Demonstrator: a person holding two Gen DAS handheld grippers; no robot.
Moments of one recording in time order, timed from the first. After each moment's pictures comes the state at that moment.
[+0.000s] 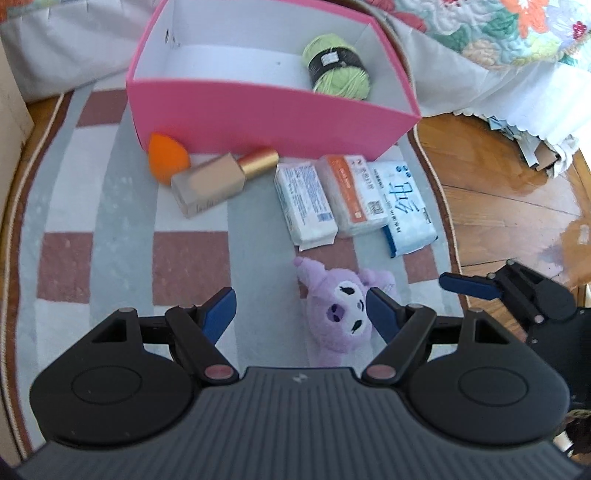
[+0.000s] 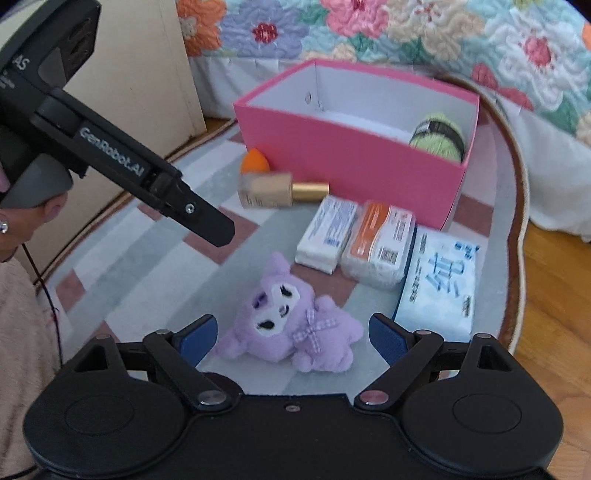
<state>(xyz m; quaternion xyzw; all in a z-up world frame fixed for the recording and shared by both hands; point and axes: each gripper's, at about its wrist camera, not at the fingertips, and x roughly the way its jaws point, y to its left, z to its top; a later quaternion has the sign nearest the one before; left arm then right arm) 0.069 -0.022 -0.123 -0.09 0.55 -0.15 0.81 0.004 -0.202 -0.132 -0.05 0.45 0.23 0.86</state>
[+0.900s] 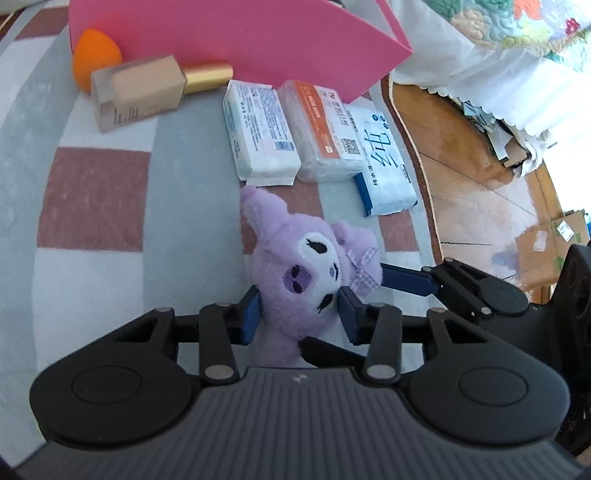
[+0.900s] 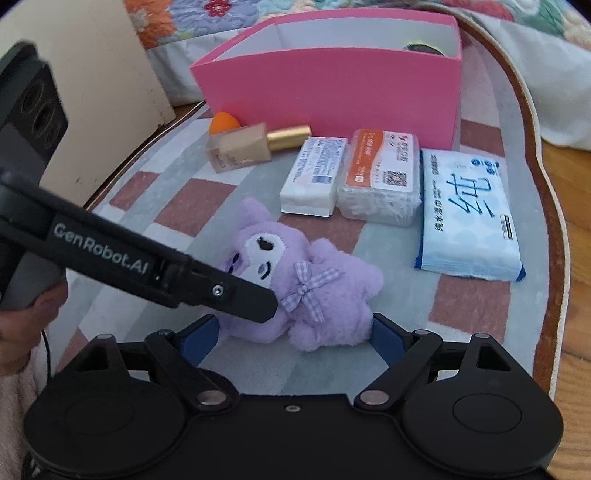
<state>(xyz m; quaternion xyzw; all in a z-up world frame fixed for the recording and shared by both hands) 0.053 -0.048 -0.203 -0.16 0.56 -0.22 0.78 0.005 -0.202 -0.191 0.01 0.47 0.20 0.86</state>
